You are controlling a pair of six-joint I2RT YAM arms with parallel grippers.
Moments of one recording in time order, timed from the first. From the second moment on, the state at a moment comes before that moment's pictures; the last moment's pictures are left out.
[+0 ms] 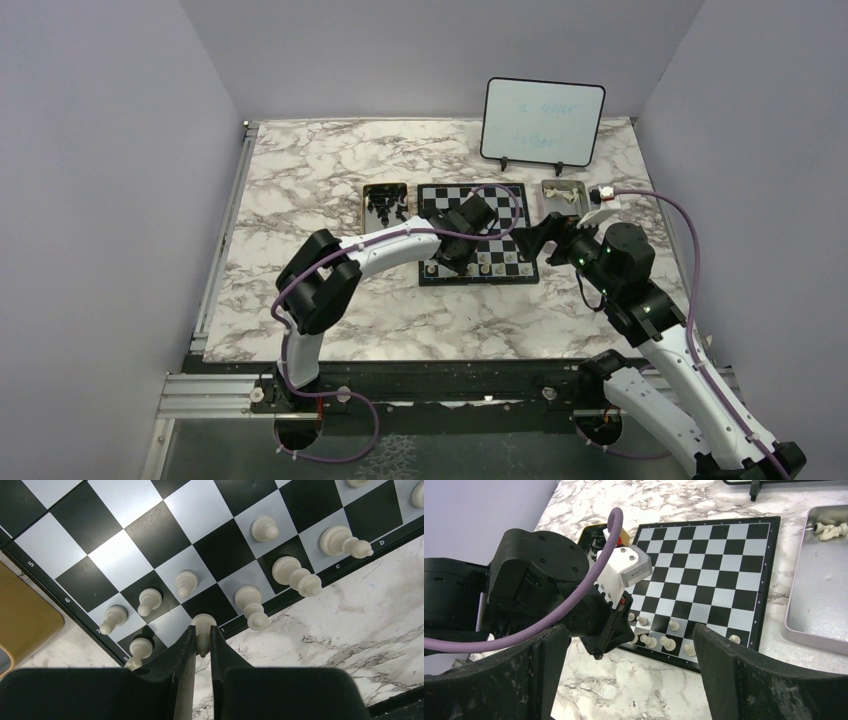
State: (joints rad) left arm -0.91 1.93 1.45 -0.62 -0.12 -0.35; right arm 0.42 0.66 0.69 -0.23 -0.06 0.45
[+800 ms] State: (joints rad) left arm -0.91 1.97 1.49 -0.63 -0.12 -0.35; right arm 0.42 0.65 0.69 -0.23 -0.05 0.43
